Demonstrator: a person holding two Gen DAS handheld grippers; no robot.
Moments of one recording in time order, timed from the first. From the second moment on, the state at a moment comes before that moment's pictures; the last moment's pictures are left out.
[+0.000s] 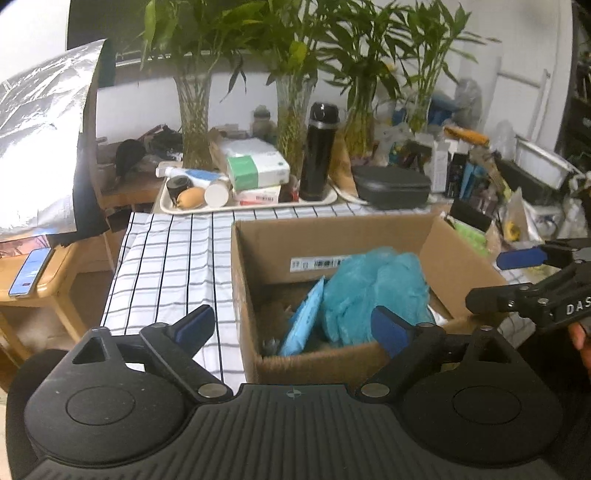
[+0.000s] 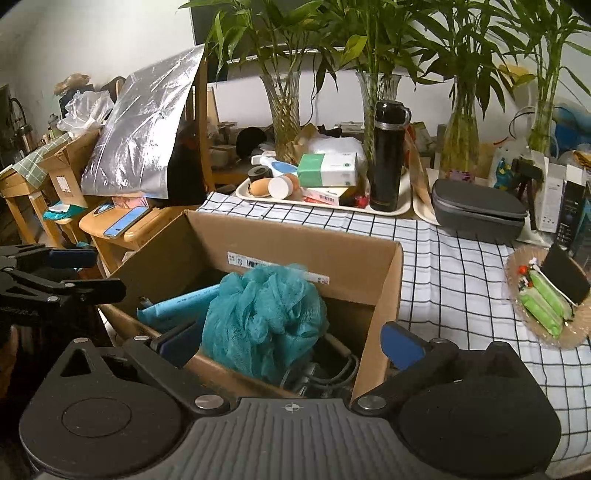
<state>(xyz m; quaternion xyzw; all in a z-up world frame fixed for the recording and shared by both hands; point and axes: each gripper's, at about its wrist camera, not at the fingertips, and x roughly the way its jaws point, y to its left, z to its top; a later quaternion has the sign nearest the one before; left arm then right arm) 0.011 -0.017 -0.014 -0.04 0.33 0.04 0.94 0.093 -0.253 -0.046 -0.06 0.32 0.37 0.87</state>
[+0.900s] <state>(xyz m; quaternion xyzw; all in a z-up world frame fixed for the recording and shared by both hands) 0.010 -0.021 -0.022 -0.02 0.39 0.06 0.92 0.071 -0.242 -0.053 -0.12 0.38 0.23 0.89</state>
